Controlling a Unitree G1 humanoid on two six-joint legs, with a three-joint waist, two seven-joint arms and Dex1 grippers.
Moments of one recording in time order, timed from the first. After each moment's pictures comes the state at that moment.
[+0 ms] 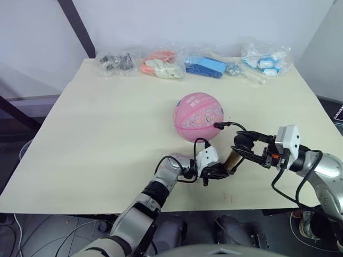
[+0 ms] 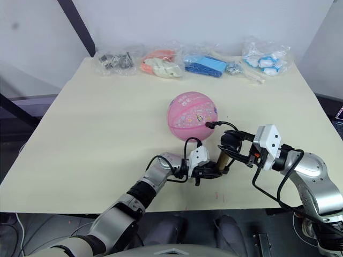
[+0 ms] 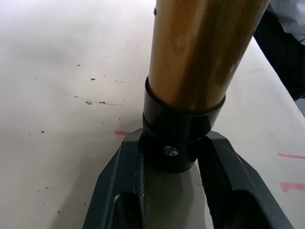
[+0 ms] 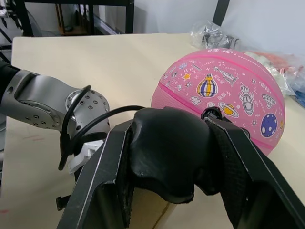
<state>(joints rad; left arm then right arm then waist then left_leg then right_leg) -0.53 0.06 -0.40 0.71 0.04 -0.05 -1.07 -0.05 -0.69 -0.07 -0.37 0.53 0.20 0.94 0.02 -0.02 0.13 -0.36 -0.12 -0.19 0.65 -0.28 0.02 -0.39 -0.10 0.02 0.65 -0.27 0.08</state>
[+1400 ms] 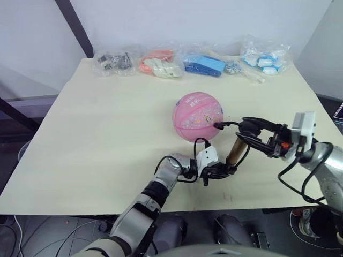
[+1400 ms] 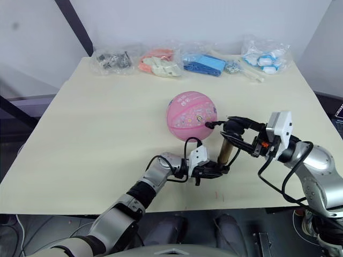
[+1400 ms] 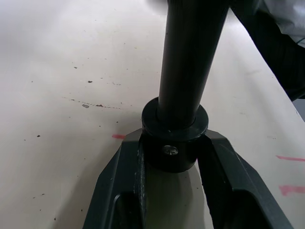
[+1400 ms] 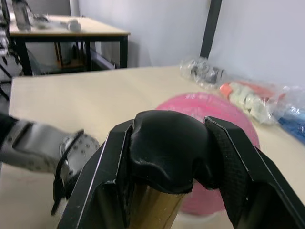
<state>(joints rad) -0.53 0.07 -0.39 0.70 0.05 -0.06 -1.07 -0.07 -0.63 -0.08 -0.39 0.59 0.19 0.91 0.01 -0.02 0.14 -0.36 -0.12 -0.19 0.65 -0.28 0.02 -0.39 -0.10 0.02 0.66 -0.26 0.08</state>
